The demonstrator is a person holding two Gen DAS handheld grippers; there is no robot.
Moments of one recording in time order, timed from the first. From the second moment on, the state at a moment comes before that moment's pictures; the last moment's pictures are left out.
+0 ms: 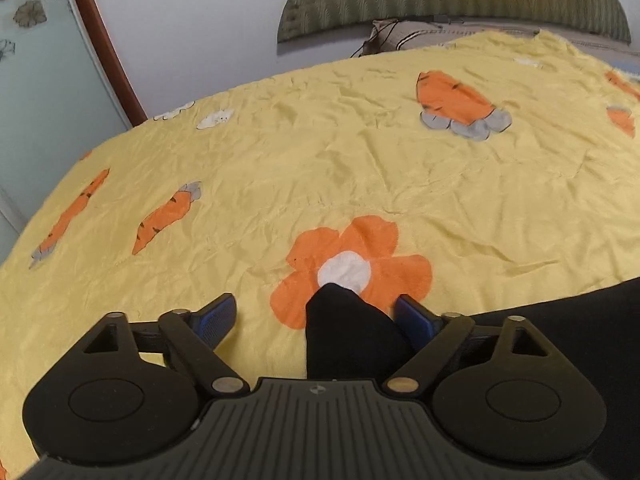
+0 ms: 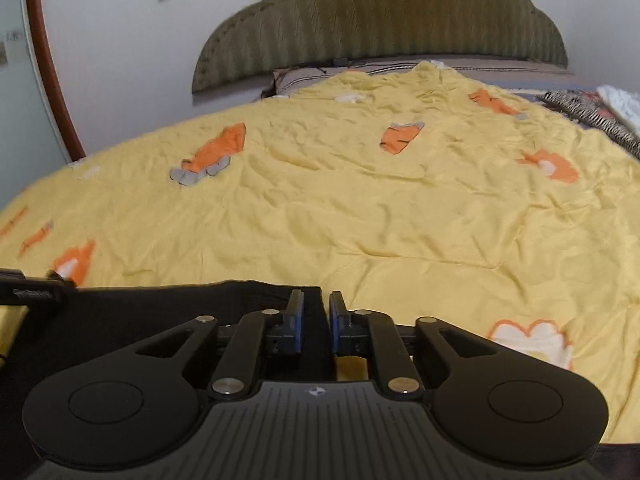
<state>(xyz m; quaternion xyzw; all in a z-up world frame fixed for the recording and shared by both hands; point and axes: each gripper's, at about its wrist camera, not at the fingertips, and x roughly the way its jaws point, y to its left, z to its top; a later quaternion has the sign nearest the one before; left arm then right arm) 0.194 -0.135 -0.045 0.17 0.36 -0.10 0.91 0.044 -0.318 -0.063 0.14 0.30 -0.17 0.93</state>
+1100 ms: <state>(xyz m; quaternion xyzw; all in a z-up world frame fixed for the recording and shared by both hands) 0.033 -0.077 -0.039 0.16 0.37 -0.22 0.89 -0.044 -0.251 -0.059 0.06 0.31 -0.06 0.95</state>
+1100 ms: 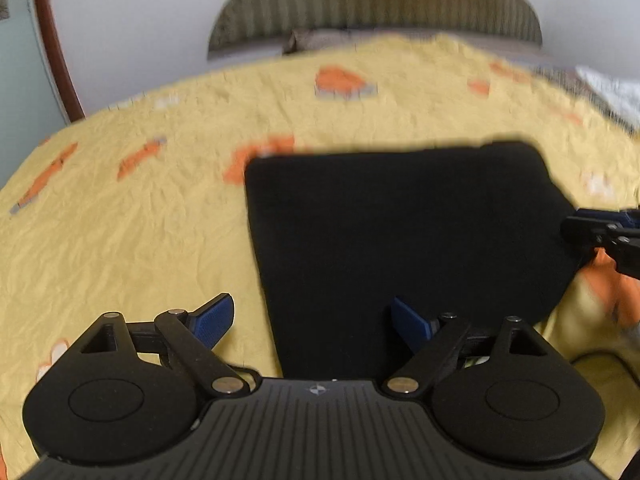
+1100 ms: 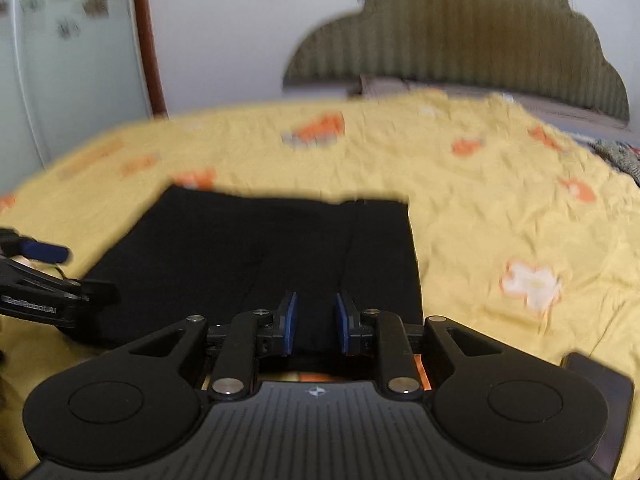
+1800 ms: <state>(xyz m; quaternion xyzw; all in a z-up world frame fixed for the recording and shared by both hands) 0.028 0.019 -0.016 0.10 0.40 -0.20 0.89 -0.046 -0.137 -0.053 0.05 0.31 0.17 0.94</state>
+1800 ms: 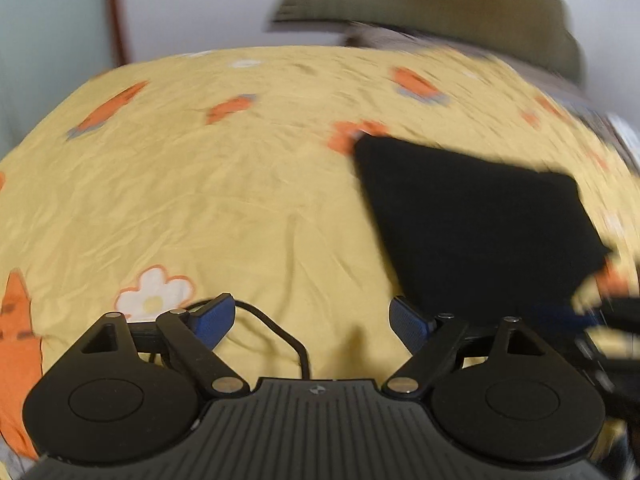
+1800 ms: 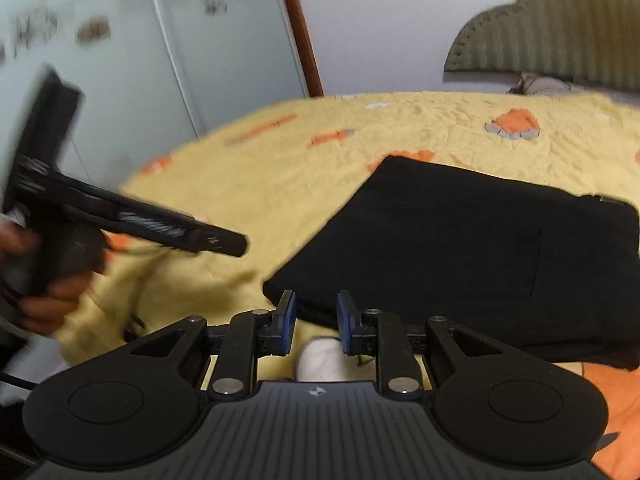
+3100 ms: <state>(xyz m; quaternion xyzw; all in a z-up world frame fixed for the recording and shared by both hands) 0.033 -0.018 -0.007 0.04 0.35 -0.26 0.90 -0.034 -0.186 -0.055 0.05 0.31 0.04 0.95</state>
